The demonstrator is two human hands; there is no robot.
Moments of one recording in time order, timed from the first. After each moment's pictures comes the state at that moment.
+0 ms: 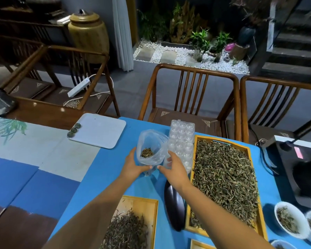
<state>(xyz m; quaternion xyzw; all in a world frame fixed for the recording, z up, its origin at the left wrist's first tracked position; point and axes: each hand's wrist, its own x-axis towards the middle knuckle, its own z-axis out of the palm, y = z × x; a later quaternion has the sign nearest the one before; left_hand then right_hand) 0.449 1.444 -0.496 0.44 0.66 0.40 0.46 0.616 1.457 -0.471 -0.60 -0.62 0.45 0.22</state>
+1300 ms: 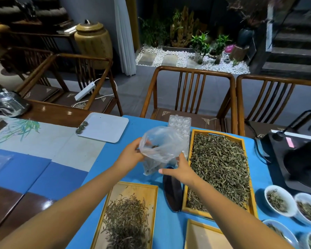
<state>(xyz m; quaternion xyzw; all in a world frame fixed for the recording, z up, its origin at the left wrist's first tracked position) 0.462 1.399 -0.414 0.50 0.59 0.42 0.48 0.657 1.419 -0.460 -0.53 -0.58 0.58 0.23</state>
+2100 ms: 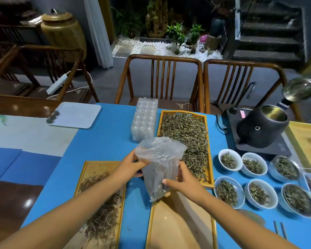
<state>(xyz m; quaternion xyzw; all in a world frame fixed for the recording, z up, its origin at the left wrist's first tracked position) 0.582 1.306 -0.438 0.40 0.58 0.36 0.61 0.799 1.285 -0.453 -0.52 -0.56 0.60 0.24</state>
